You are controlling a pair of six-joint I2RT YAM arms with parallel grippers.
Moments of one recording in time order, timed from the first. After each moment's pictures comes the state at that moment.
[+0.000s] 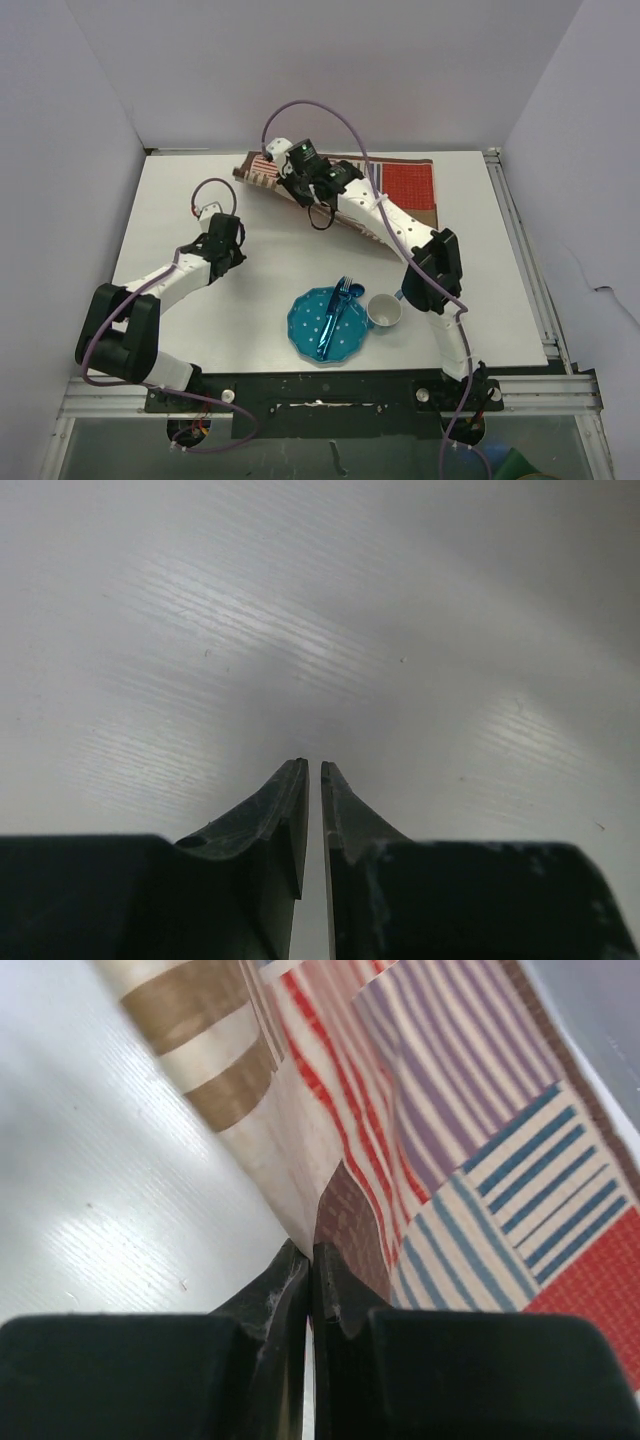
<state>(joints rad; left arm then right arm) -0.32 1.46 0.77 -0.20 -0.38 -0.64 0.74 2.21 2.16 -0.74 0.11 -0.22</state>
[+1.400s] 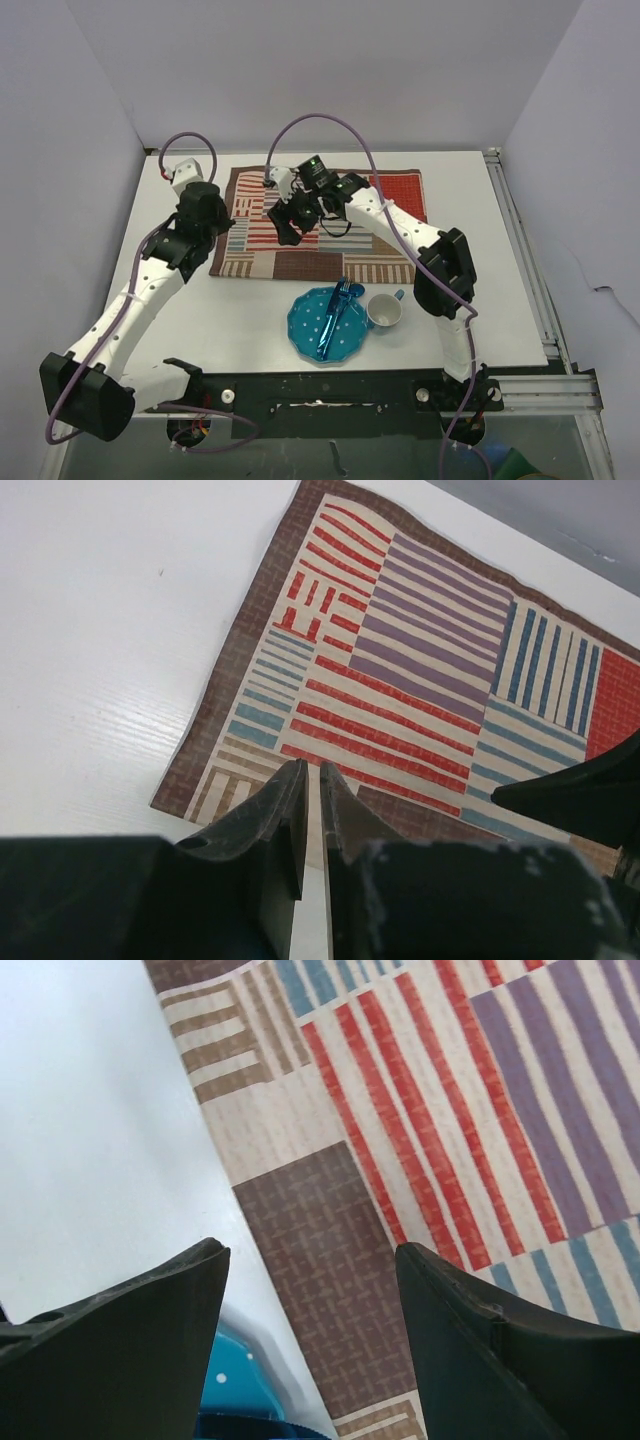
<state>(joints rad) -0.37 1.16 1.06 -0.45 -0.45 -0.62 0.72 2.09 1.90 -0.68 -0.37 -0.21</state>
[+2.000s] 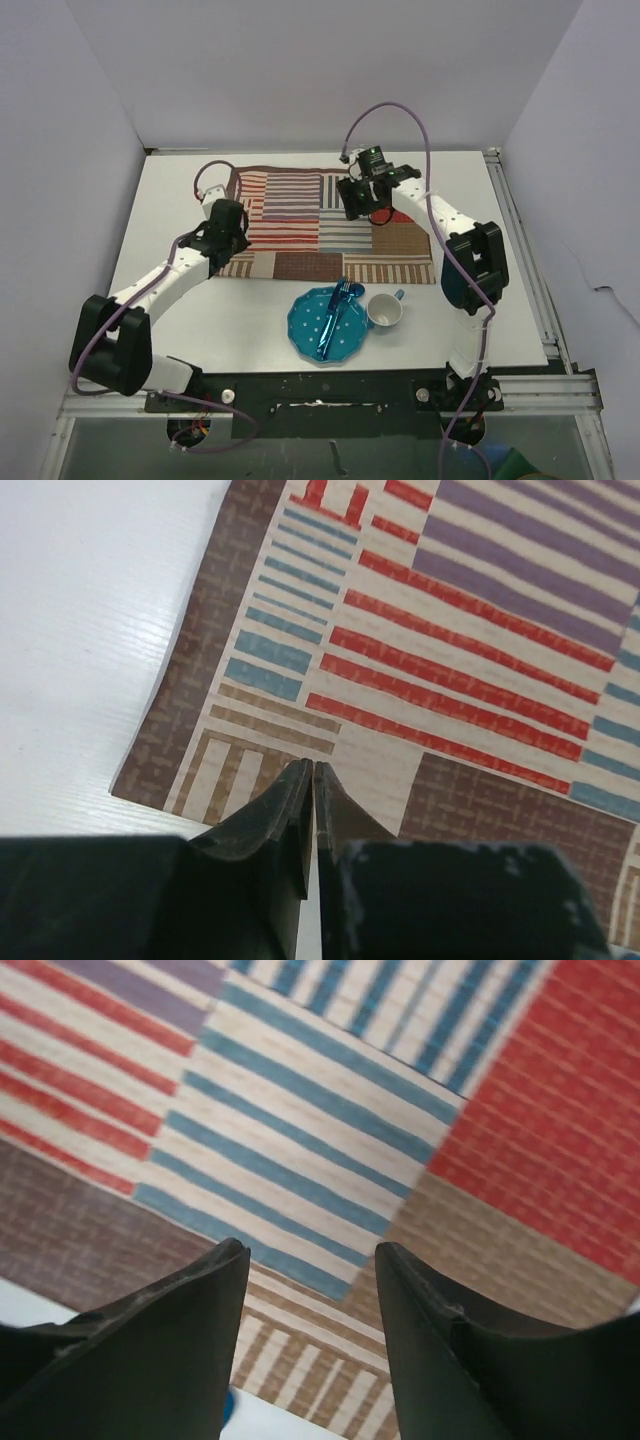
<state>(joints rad) -0.37 1.36 0.90 -0.29 -0.39 -0.63 0.48 2.00 1.71 -0.67 -0.08 -0.03</state>
